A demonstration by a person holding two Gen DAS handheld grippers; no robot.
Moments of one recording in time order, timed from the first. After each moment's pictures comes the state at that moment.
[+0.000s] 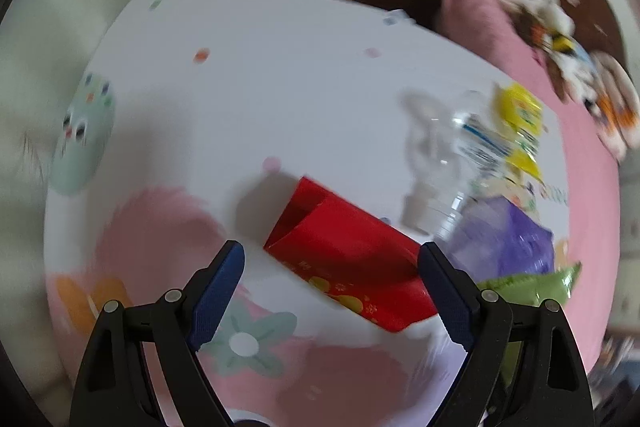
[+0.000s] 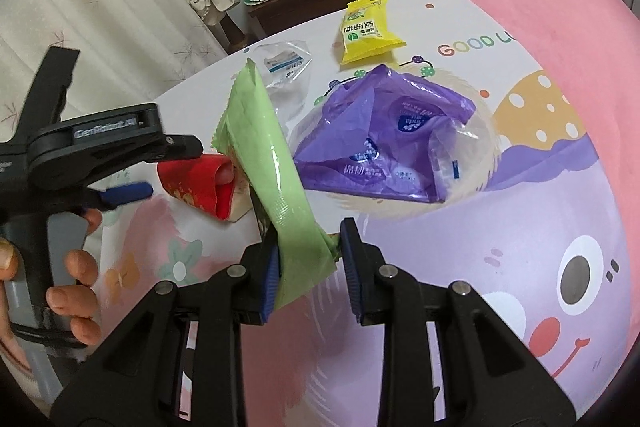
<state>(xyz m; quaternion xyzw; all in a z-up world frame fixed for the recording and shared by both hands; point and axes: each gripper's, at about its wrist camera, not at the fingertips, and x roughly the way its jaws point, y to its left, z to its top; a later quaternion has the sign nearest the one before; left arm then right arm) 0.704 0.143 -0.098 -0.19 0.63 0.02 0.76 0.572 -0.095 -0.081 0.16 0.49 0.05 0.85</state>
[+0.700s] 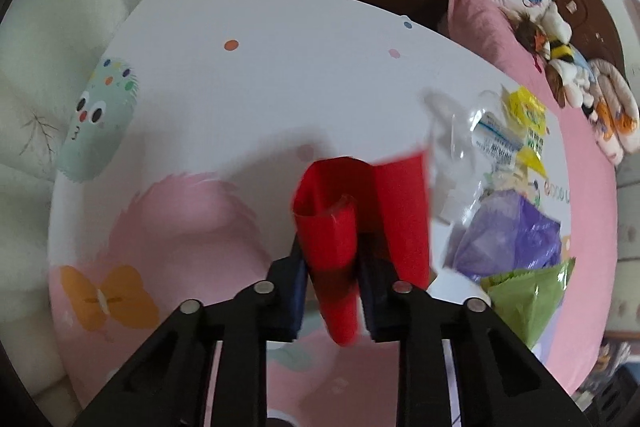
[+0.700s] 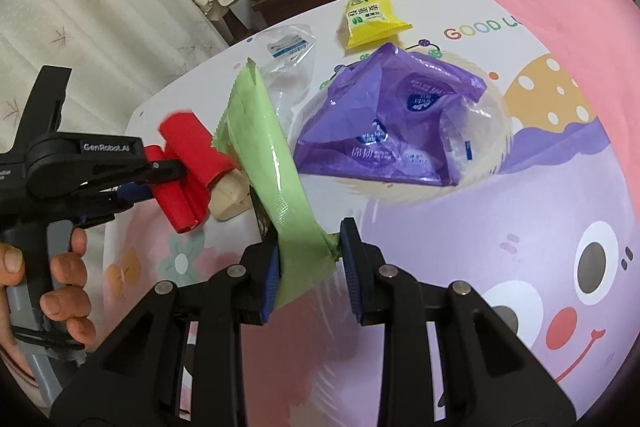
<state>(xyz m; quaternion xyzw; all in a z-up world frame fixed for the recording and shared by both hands) 0.679 0.162 -0.101 -0.19 0.61 0.01 0.77 0.567 -0.093 -0.095 0.17 0.50 0.06 0.85</state>
